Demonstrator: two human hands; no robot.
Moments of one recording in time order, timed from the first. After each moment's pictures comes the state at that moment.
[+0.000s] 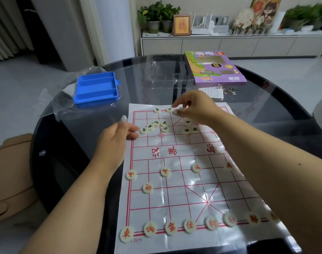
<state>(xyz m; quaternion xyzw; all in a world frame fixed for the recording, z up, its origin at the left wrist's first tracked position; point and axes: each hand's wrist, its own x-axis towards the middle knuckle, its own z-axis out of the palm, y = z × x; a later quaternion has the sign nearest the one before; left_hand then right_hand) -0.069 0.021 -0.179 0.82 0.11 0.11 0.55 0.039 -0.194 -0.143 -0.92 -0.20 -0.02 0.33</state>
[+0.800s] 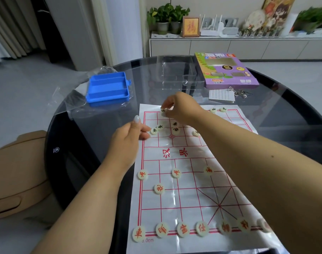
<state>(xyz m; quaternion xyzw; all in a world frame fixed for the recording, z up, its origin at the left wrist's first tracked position) -0.069 0.020 -0.176 0.82 0.11 0.10 0.56 0.056 -0.129 -0.150 -0.95 -0.19 0.01 0.24</state>
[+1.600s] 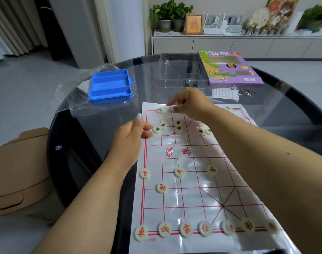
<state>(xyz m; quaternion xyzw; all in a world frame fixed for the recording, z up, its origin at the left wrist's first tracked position) -0.069 0.020 -0.174 0.81 0.11 0.09 0.57 0.059 -0.146 -0.144 -0.93 -0.21 0.03 0.29</state>
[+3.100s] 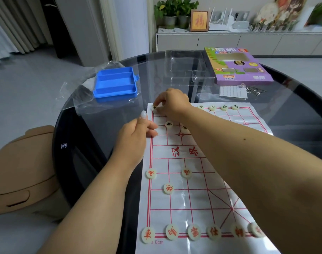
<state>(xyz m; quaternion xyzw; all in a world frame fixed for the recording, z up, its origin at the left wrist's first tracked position) -0.069 0.021 -0.172 0.82 0.12 0.10 0.55 0.076 -0.083 -0.170 -0.95 -0.22 -0.04 0.21</state>
